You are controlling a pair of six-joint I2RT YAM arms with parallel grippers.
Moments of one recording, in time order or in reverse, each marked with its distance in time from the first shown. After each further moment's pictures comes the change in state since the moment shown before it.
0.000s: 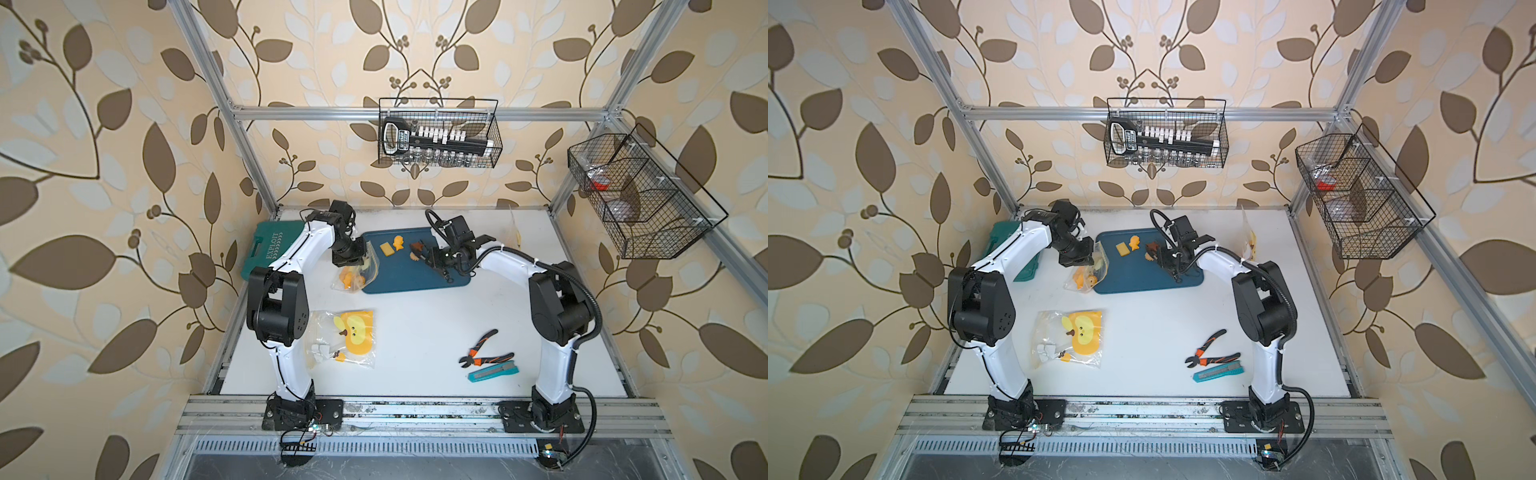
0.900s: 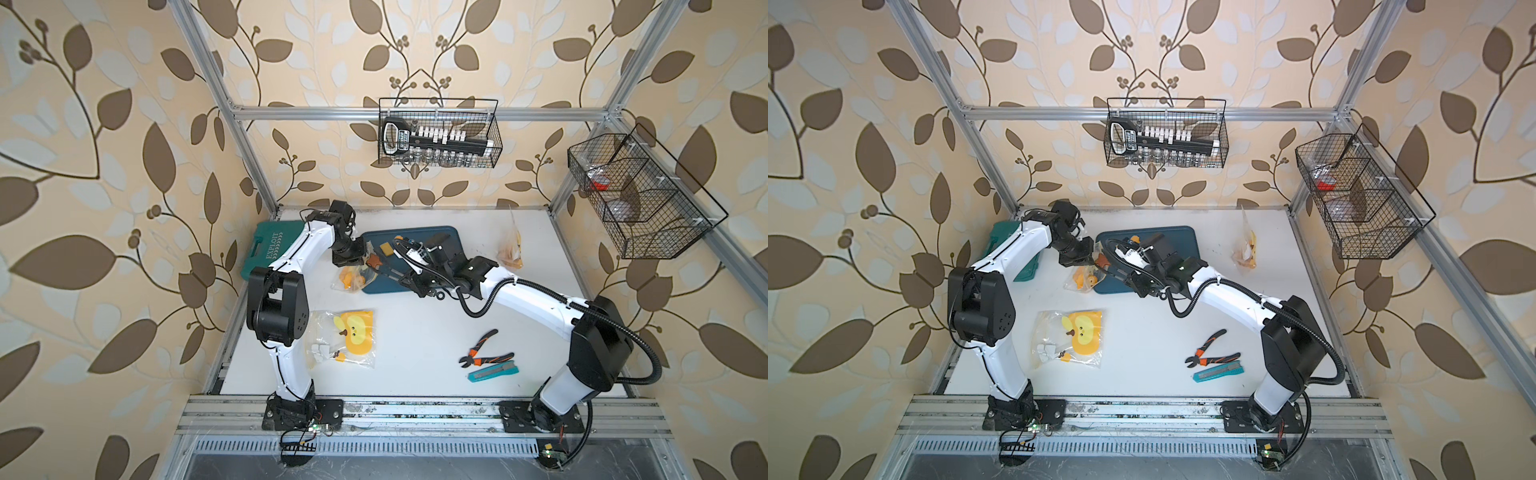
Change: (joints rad) left arm 0.000 0.000 0.000 0.000 0.004 0.000; right arm 0.309 -0.245 -0.098 0.014 -0.062 -0.334
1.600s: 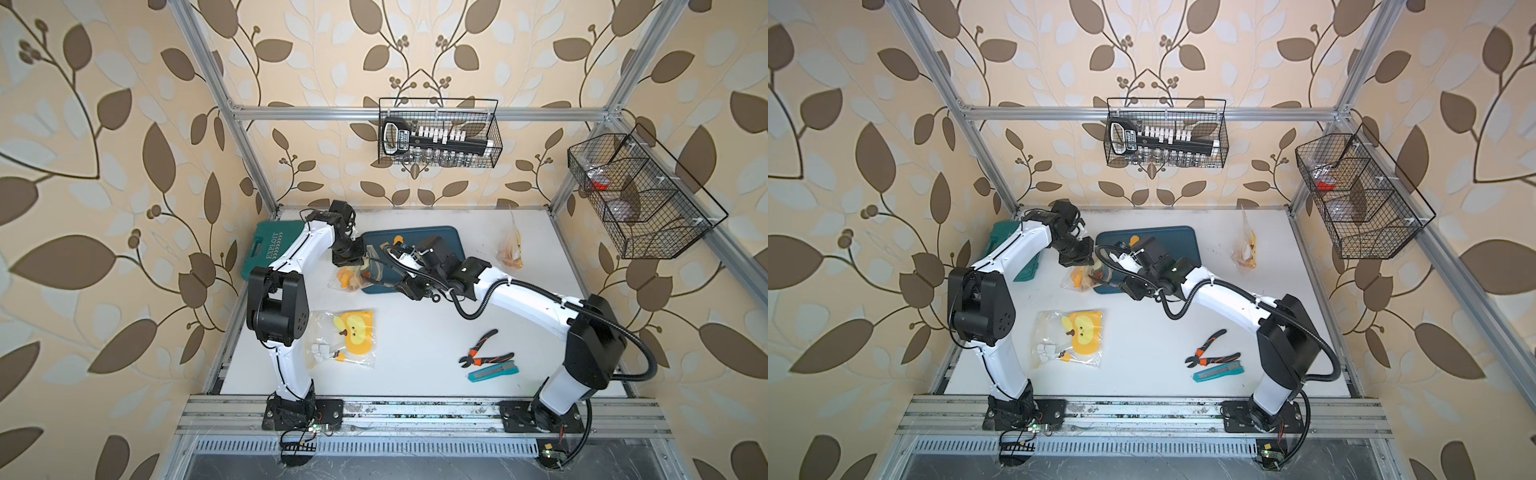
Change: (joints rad) left arm 0.000 0.000 0.000 0.000 0.000 0.000; right arm 0.025 -0.062 -0.050 0.021 0.091 0.013
